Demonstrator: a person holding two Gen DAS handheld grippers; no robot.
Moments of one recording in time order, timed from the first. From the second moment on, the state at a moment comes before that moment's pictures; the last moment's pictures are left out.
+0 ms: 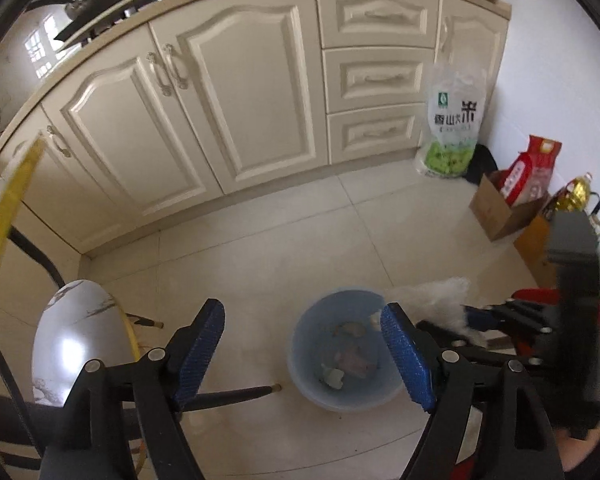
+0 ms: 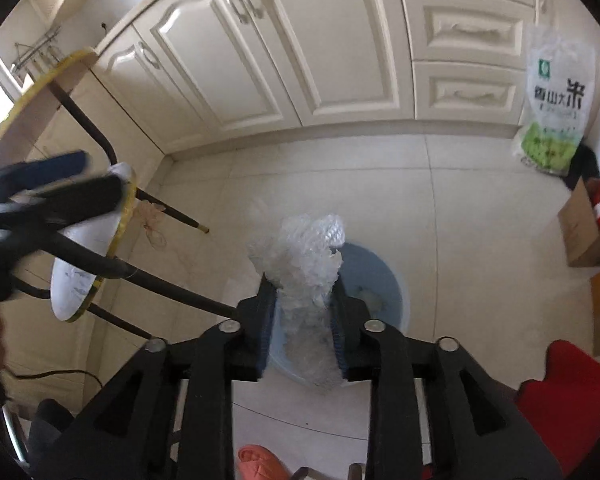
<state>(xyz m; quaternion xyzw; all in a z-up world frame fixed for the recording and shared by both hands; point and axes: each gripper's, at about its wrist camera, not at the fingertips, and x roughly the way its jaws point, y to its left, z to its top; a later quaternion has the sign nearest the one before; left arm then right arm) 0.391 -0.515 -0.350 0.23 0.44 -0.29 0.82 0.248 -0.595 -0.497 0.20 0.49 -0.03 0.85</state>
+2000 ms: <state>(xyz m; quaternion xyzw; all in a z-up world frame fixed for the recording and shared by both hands) 0.268 0.075 -0.149 0.02 0.32 -0.02 0.95 0.454 -0.166 -0.307 0.11 0.46 0.19 0.86</state>
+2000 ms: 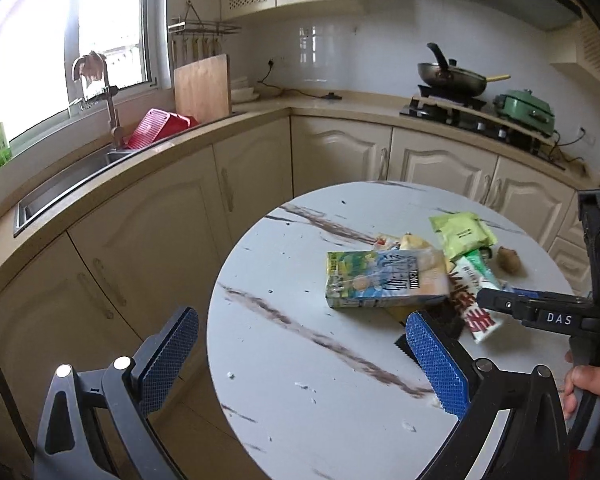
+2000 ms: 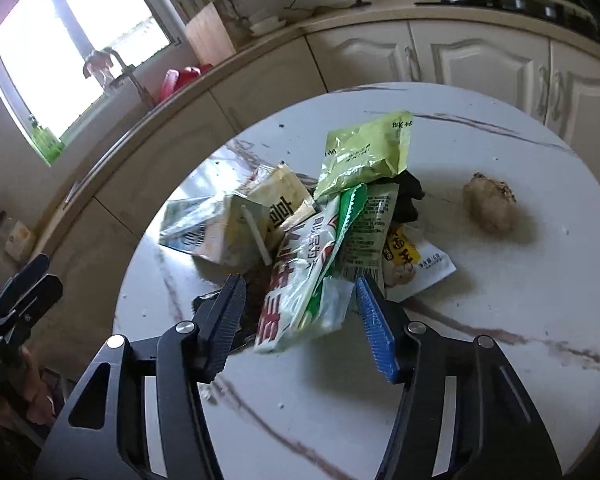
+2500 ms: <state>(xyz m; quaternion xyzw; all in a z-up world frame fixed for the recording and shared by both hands) 0.414 0.051 -0.168 -0.08 0.39 -0.03 0.92 0.414 -0.196 -0.293 0.05 0.42 0.20 0.89</state>
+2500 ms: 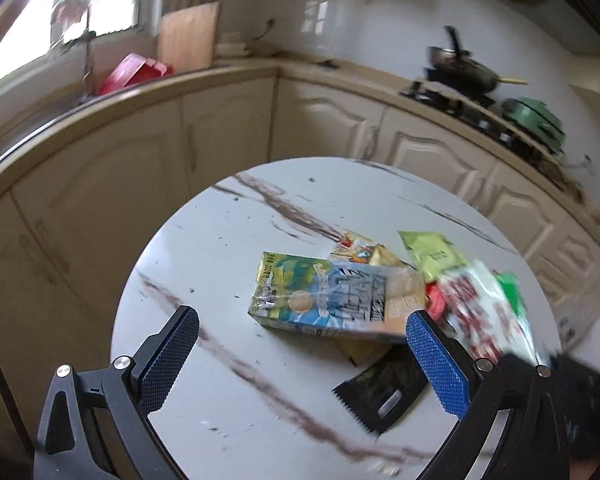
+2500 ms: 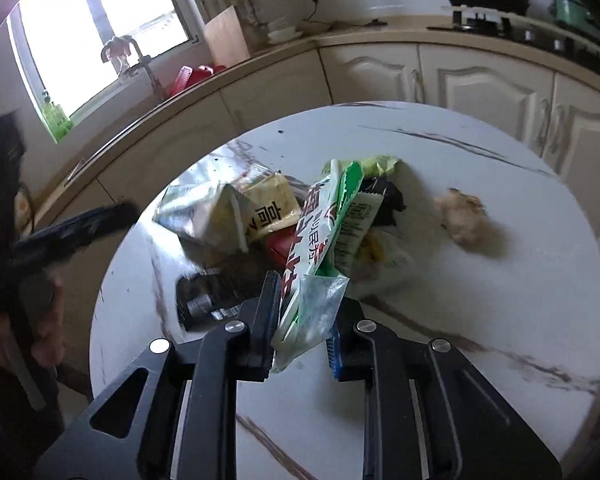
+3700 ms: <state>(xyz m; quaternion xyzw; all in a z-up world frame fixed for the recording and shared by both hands) 0.595 0.018 -0.196 -0.21 0.50 0.08 0.84 0.387 -0.230 -0.289 0.03 0.41 0.22 0.89</state>
